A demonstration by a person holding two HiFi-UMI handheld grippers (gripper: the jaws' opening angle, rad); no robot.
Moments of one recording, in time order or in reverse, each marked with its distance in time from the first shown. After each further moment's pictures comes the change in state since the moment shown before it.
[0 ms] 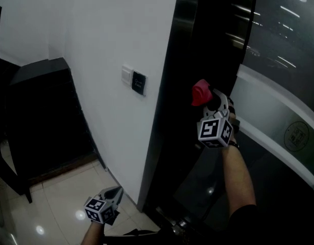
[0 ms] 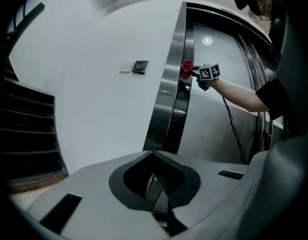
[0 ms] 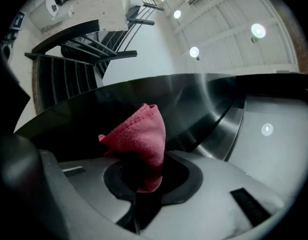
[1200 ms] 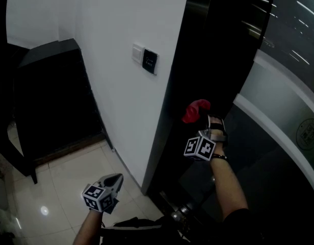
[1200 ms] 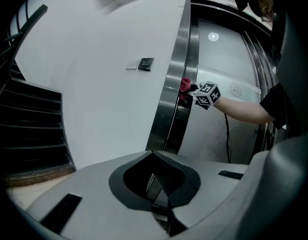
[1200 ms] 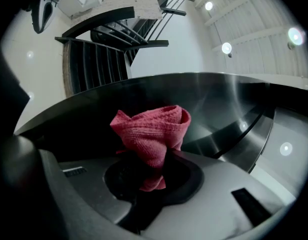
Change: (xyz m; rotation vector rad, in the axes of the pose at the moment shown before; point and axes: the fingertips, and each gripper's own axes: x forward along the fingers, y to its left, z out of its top) left arm -0.023 0.005 -0.014 -0.013 0.048 0.057; right arm -0.039 0.171 -0.067 -0.256 0.102 0.215
